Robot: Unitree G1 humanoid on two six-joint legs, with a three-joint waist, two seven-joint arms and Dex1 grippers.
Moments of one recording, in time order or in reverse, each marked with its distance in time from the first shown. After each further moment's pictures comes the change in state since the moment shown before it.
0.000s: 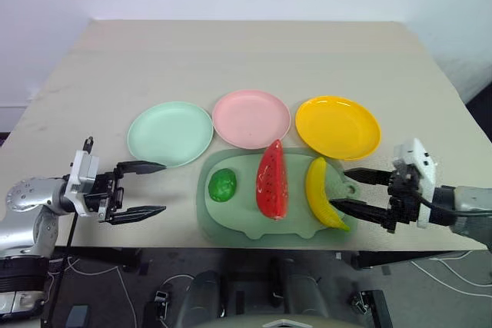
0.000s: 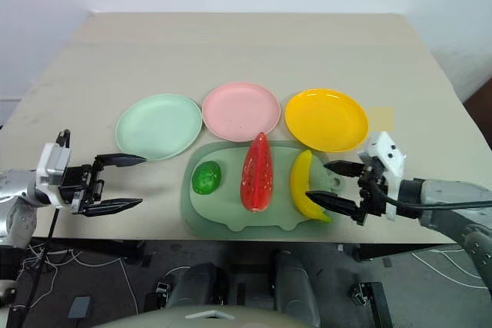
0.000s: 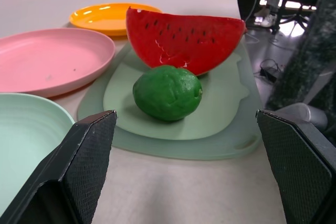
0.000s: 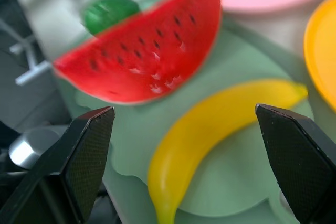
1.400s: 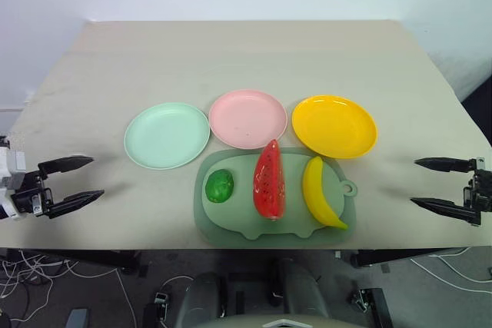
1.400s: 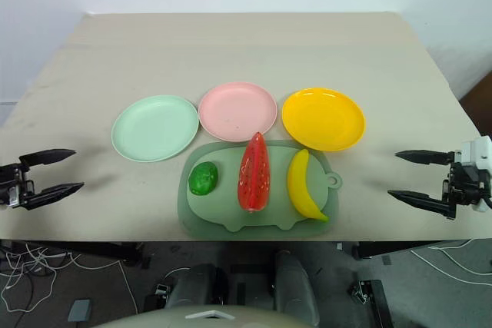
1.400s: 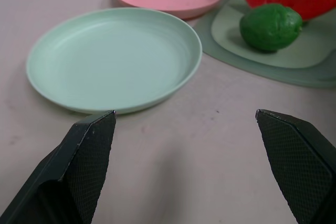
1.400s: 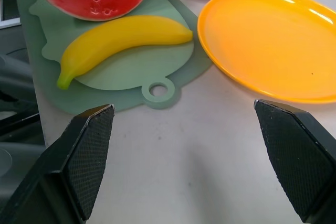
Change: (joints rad) left arm 0.012 0.214 0.123 0.439 0.010 -0.139 0.000; right arm -0.161 -0.065 -0.022 1.042 -0.372 -1.019 0.901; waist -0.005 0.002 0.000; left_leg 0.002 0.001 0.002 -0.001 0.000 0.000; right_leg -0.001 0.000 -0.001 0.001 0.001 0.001
